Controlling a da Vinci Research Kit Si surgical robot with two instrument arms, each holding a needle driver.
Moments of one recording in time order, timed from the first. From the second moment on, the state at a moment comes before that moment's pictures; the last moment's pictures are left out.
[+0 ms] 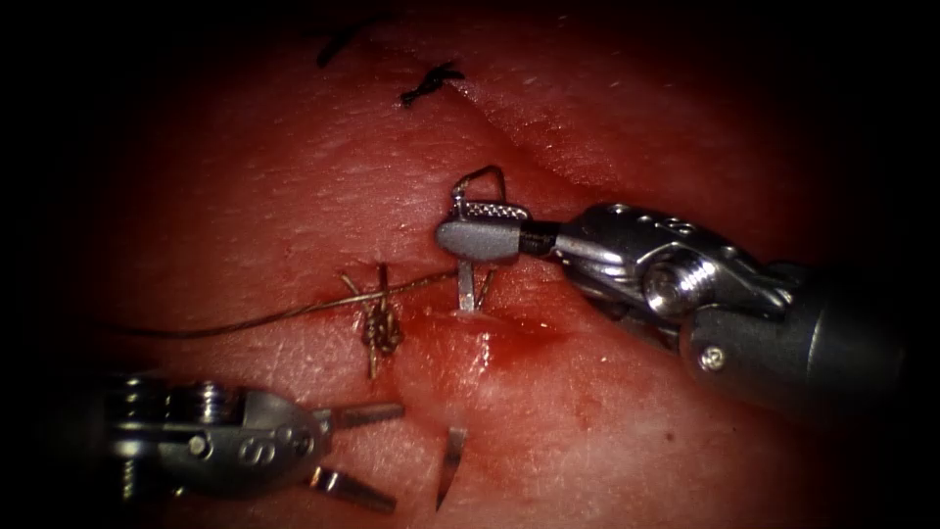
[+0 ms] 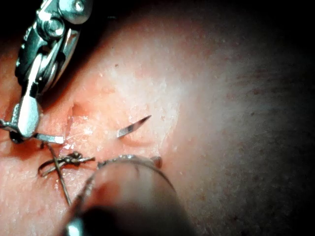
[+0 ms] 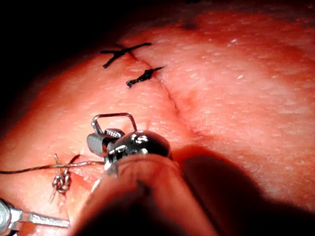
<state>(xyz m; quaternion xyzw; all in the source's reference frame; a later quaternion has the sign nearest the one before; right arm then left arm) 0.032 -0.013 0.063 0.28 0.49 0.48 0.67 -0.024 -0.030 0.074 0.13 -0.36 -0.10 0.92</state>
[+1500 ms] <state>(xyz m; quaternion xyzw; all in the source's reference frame) 0.025 -0.016 0.065 0.28 0.60 0.41 0.63 -0.028 -0.032 0.075 0.07 -0.59 -0.03 0.81</state>
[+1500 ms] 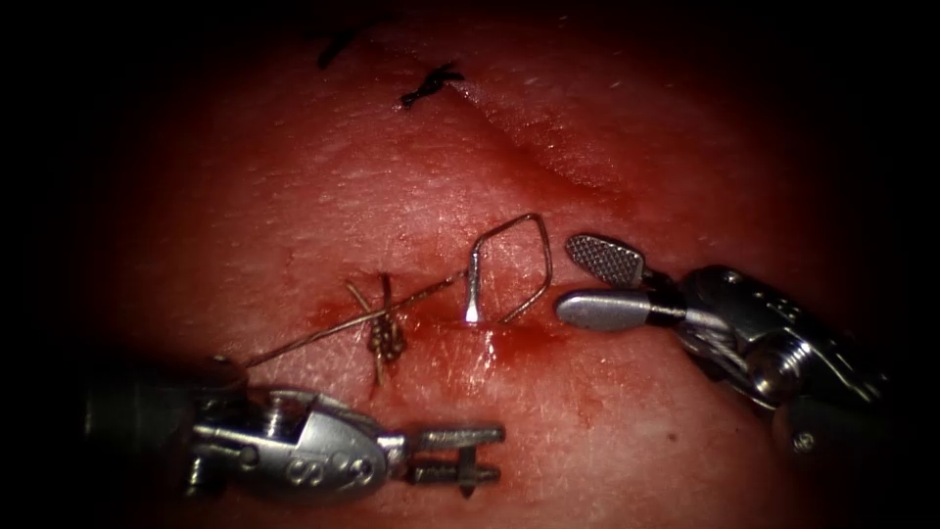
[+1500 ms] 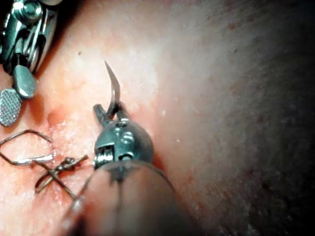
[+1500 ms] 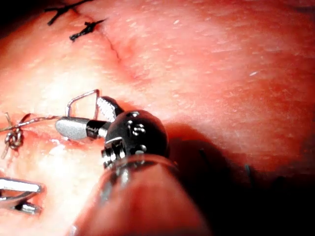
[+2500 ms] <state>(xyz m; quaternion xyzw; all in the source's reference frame) 0.024 -0.018 0.065 0.30 0.60 0.43 0.61 -0.026 -0.031 0.053 0.33 -0.70 -0.23 0.59</state>
